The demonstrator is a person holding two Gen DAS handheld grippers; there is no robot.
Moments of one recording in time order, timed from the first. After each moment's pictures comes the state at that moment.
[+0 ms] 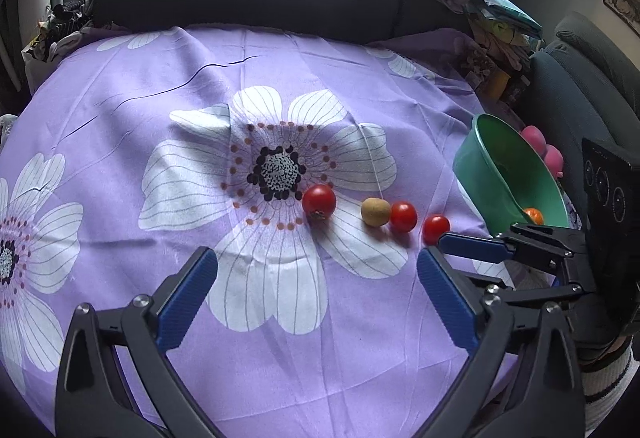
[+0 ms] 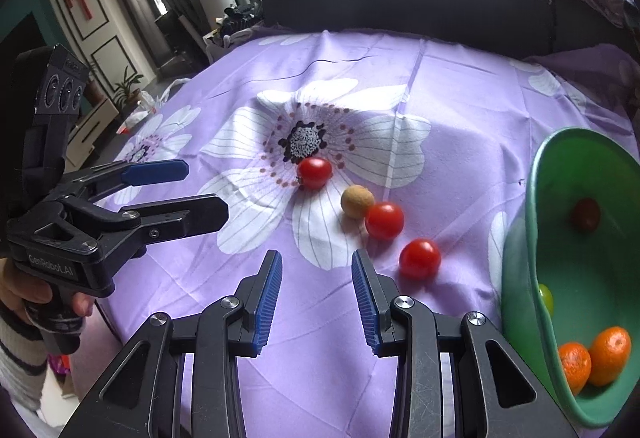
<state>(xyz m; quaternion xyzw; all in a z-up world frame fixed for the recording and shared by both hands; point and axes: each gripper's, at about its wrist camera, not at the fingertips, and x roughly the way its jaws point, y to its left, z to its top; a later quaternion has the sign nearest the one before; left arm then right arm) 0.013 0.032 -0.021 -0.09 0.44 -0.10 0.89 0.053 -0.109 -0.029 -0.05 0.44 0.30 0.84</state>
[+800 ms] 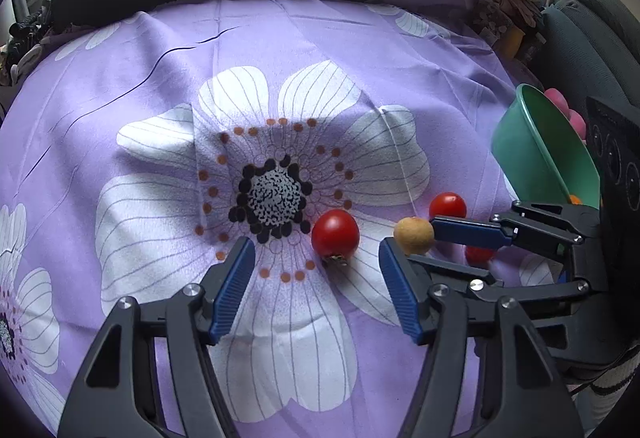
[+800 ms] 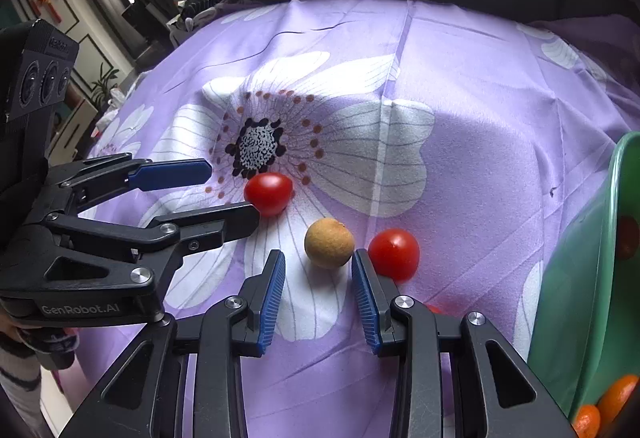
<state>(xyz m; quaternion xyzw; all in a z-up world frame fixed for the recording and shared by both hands) 0.077 0.018 -0.050 -0.04 0.50 -0.13 0.86 0.111 -0.095 -0.058 -0.04 0.49 0.27 0.83</state>
